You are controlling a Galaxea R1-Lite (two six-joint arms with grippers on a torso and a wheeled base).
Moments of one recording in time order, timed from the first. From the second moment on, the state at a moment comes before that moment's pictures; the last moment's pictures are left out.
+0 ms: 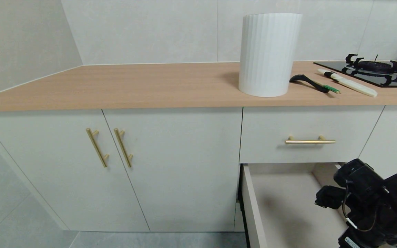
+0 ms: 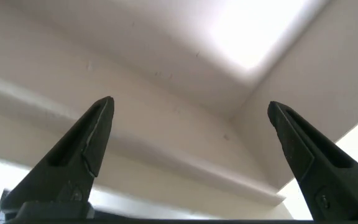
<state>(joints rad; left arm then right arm) 0.00 0.00 0.00 0.00 0.03 0.00 0.35 1.70 -0.71 0.35 -0.15 -0.25</state>
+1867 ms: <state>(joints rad) 0.00 0.00 0.00 0.00 0.03 0.00 0.25 1.57 -0.85 0.25 -0.13 -0.09</state>
